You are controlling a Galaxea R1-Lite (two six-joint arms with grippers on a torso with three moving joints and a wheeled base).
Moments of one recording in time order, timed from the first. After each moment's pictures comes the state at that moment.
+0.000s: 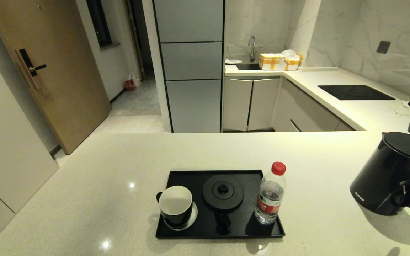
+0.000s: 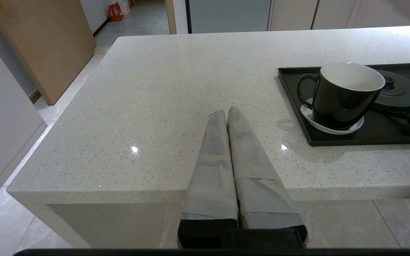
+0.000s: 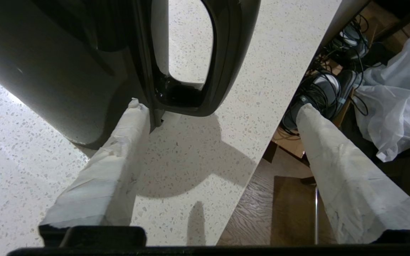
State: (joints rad) left arm 0.00 0.00 0.00 0.00 -0.01 0.03; right arm -0.13 1.63 -0.44 -0.46 -0.84 0.40
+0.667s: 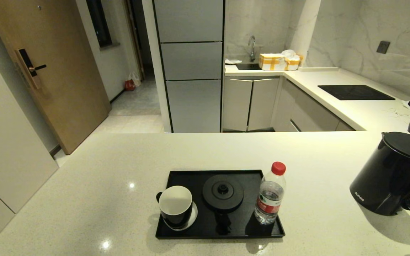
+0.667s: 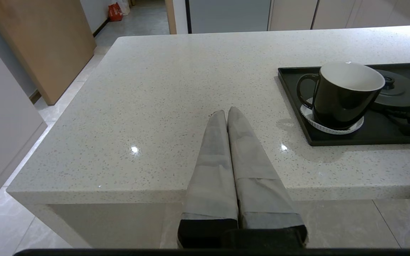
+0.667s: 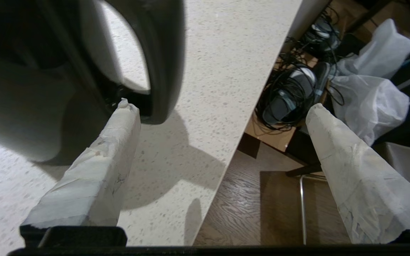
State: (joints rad) left arm 0.00 0.00 0.00 0.00 -0.01 0.03; right arm -0.20 1.60 -0.41 -0.46 -0.87 0.39
